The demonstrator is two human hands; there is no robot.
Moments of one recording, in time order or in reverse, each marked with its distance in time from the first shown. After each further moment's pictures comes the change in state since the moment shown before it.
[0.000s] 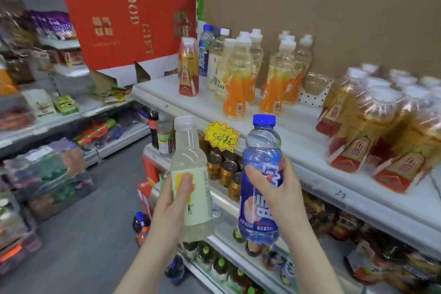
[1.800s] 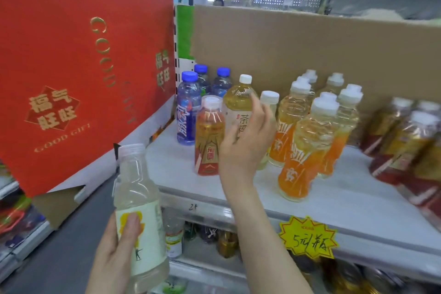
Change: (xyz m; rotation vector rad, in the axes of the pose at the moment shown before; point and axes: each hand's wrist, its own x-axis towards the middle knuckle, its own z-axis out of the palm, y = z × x) left_hand 0.335 0.097 -0.152 0.096 -0.064 0.031; right_hand 0.338 -0.042 0.274 -0.702 1.025 -0.699
